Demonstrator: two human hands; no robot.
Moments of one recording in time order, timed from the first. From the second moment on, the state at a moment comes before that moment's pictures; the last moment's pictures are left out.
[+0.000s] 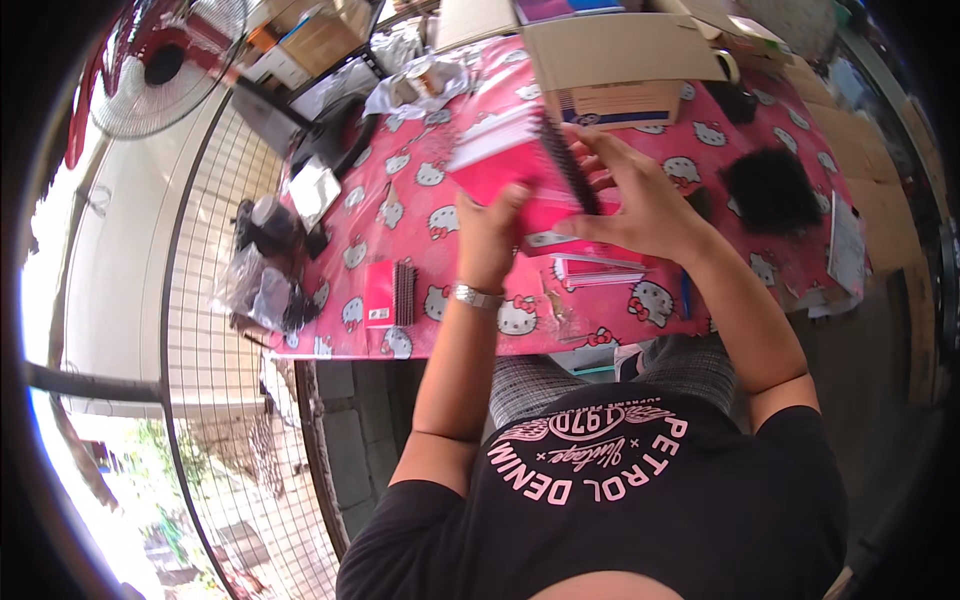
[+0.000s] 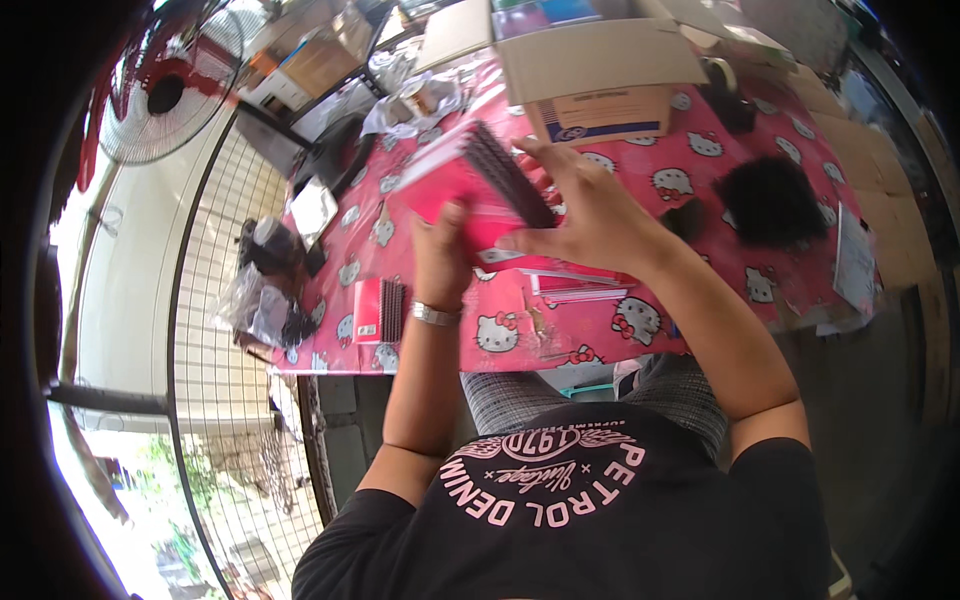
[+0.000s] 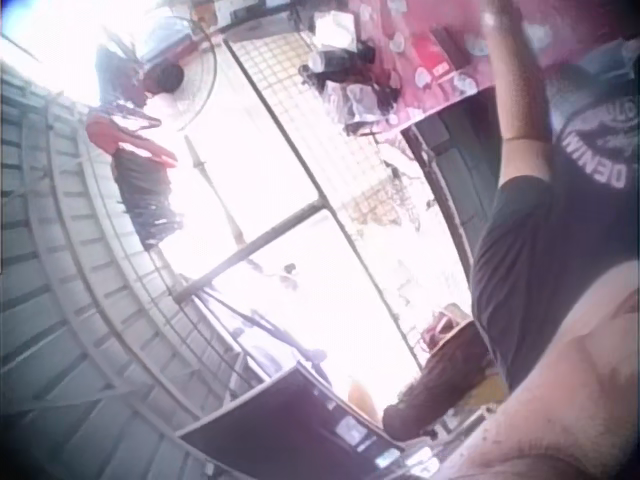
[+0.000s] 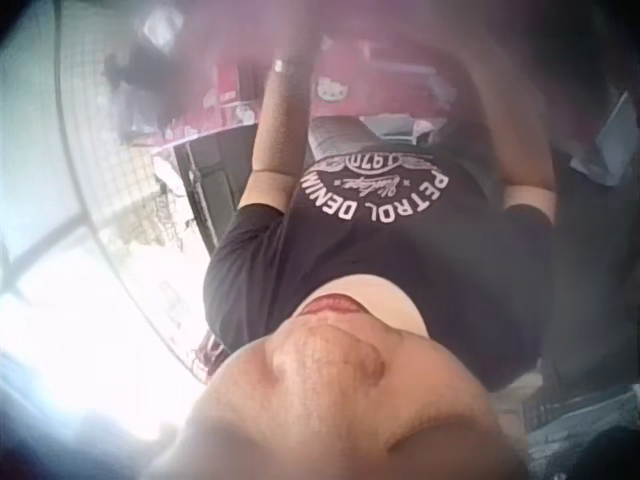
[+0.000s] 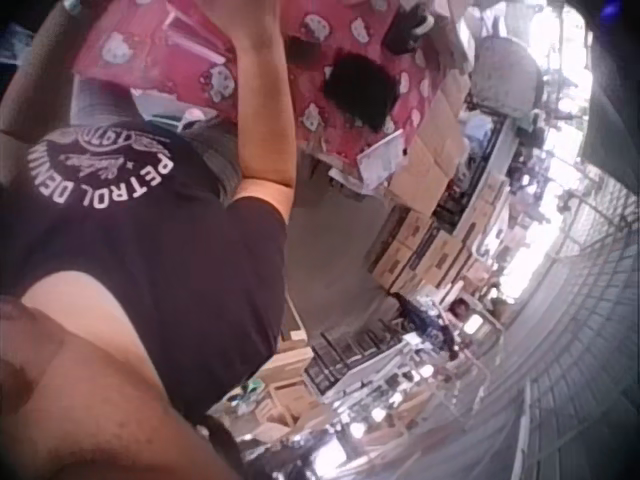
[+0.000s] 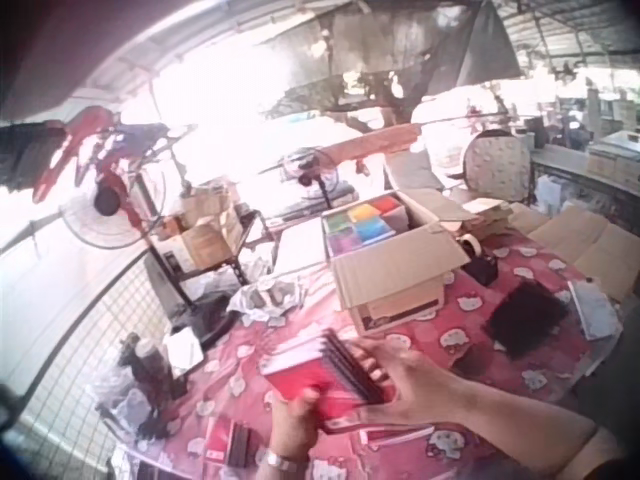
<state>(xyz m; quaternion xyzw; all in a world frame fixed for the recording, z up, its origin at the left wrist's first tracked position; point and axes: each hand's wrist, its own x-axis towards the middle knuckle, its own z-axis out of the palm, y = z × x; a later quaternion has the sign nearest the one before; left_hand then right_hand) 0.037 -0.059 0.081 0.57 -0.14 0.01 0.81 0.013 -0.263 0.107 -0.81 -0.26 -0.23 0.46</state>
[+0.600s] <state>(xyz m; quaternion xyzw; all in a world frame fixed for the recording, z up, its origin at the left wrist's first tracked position) 0.111 0.355 -0.060 0.98 0.15 -0.06 0.13 0.067 0.105 -0.030 -0.71 0.02 0.29 0.64</state>
